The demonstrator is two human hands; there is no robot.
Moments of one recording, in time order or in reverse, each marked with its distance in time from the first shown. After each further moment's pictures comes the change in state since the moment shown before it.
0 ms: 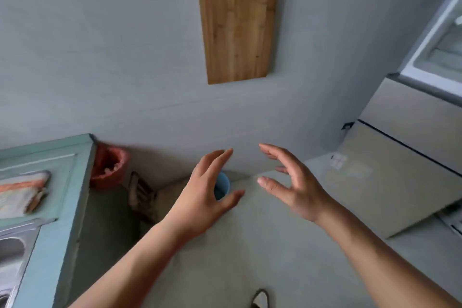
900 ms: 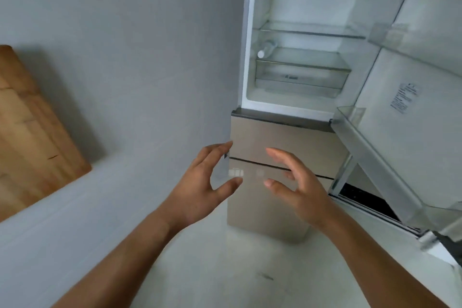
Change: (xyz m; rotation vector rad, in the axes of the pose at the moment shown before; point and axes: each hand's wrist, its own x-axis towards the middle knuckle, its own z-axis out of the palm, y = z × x) left_hand 0.411 0.179 0.241 -0.213 -0.434 0.506; right_hand 0.039 0.163 -0.343 -0.175 0.630 0.335
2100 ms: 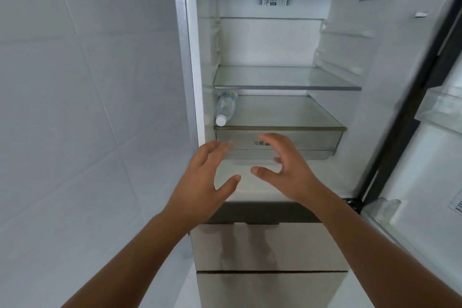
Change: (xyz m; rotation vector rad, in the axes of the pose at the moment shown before) left_hand 0.455 -0.104 0.049 0.163 -0.020 0.157; right_hand 0.408 0.133 -0.122 -0.310 0.279 0.076
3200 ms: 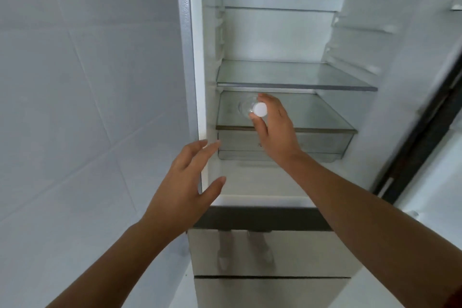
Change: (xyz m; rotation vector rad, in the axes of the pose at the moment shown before) left_hand 0.008 -0.028 -0.015 -0.013 0.039 -0.005; right_hand 0.125 0.015 0.029 -0.127 0.409 -0.274
